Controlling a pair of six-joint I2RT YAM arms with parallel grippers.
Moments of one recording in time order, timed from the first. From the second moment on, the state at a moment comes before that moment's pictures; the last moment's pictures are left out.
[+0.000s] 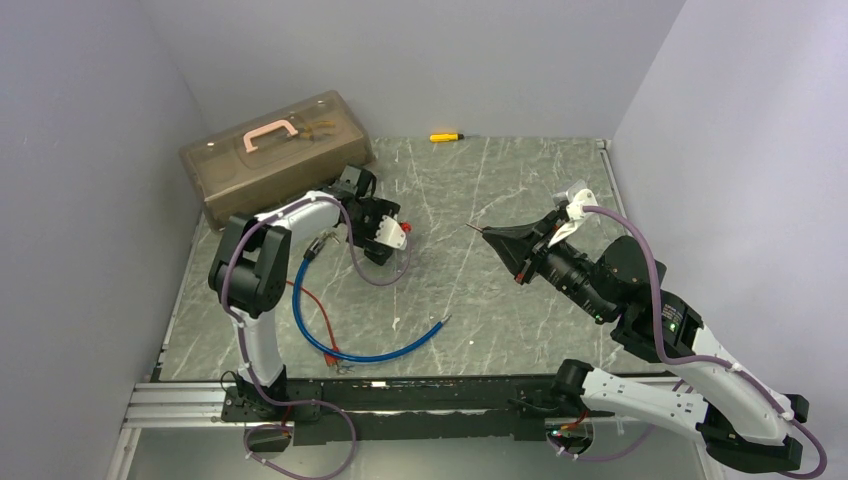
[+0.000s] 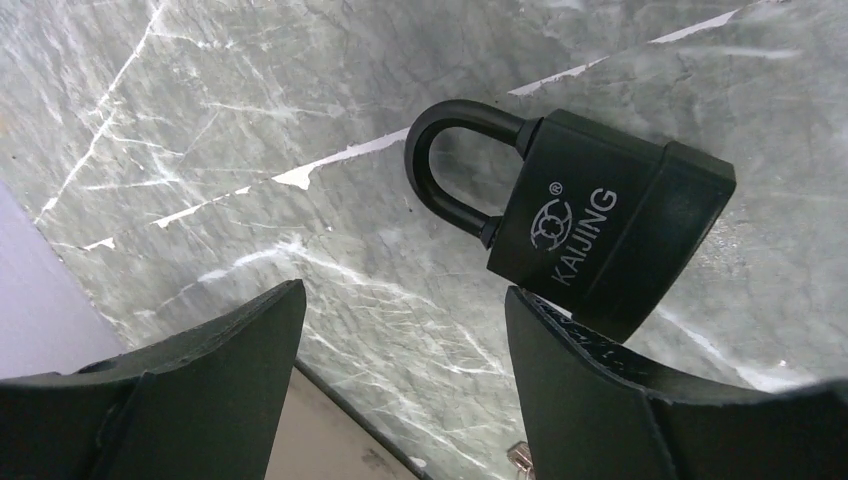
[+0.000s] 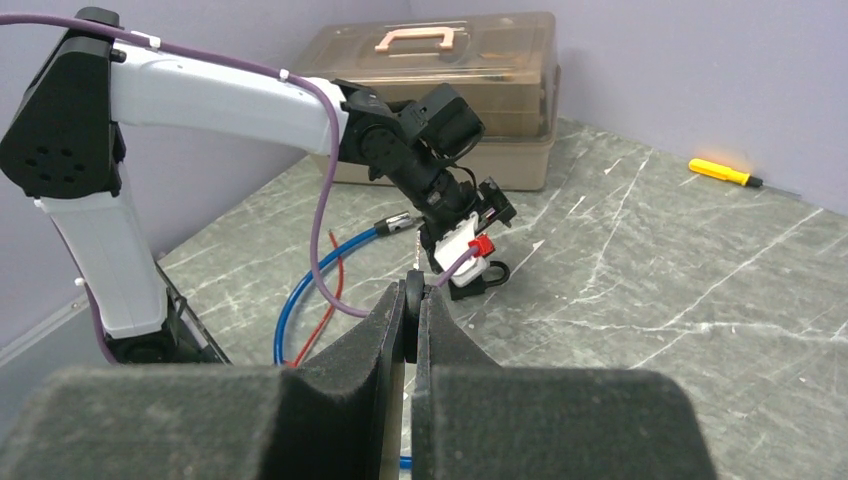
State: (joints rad) left arm -0.40 1.93 1.35 -0.51 0.35 1.56; right arm 1.00 0.70 1.13 -0.42 0.23 0.18
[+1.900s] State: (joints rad) left arm -0.54 2.14 1.65 -1.03 0.42 1.85; right arm 1.00 0.68 1.13 -0.42 0.23 0.18
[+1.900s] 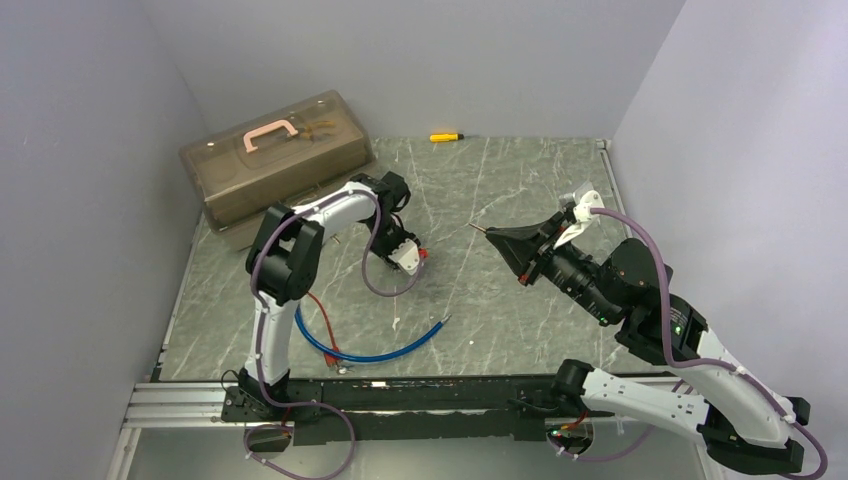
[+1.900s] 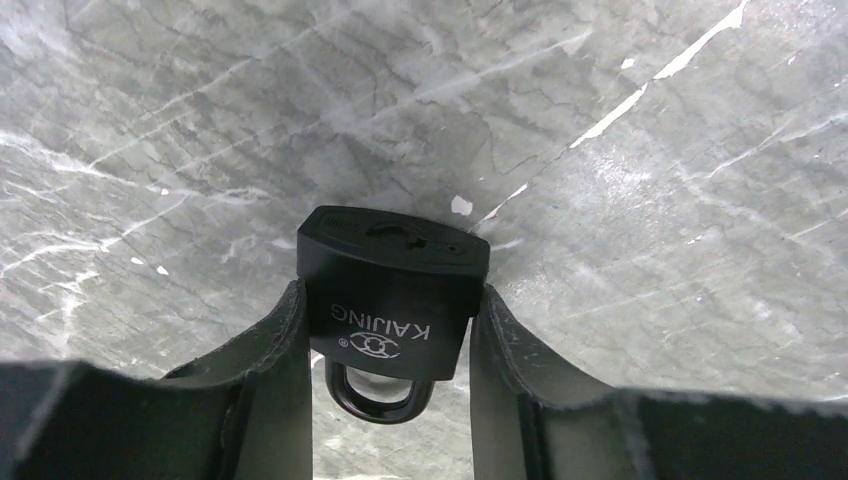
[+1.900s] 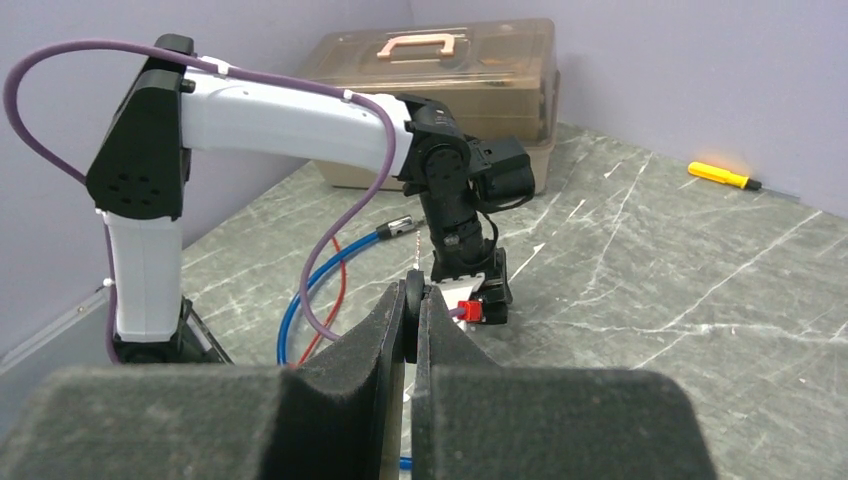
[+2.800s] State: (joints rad) left arm -0.61 1.19 0.93 -0.94 0.59 1.62; right arm 1.00 0.73 1.19 -0.48 0.23 0.21
